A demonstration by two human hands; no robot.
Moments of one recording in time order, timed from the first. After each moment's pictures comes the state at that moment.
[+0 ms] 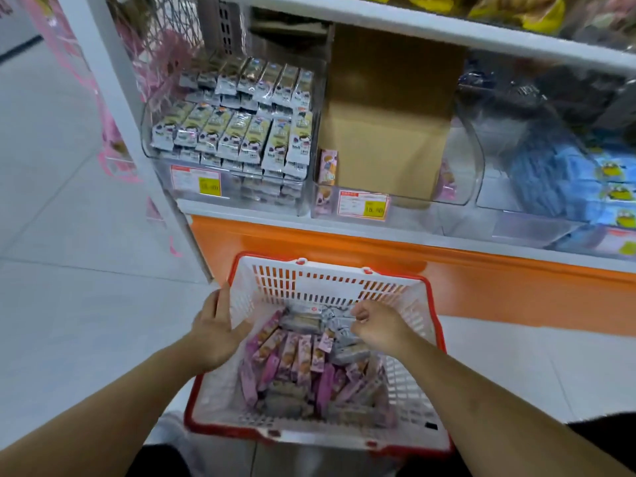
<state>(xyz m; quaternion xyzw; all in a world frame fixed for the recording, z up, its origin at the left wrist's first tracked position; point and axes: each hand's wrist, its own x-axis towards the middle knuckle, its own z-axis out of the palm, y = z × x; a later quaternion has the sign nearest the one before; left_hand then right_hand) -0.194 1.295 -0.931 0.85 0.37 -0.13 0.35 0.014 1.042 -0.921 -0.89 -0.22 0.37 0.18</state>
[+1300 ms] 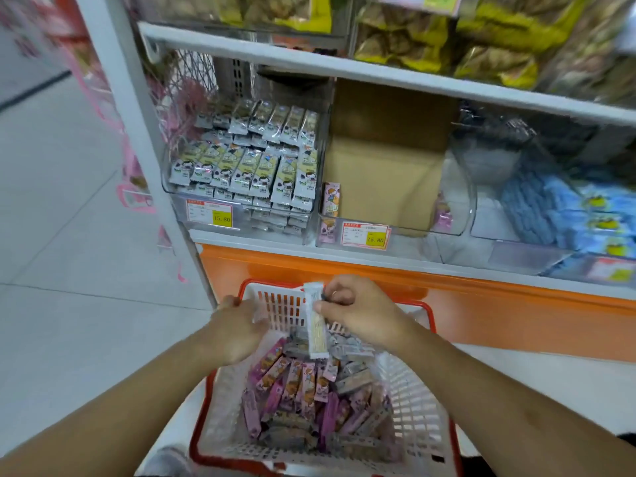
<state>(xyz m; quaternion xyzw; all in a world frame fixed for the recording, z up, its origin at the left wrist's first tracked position) -0.158 1.290 -0.842 0.87 0.32 -0.19 0.31 -0.006 1.096 -0.805 -0.81 -0.29 0.35 0.39</state>
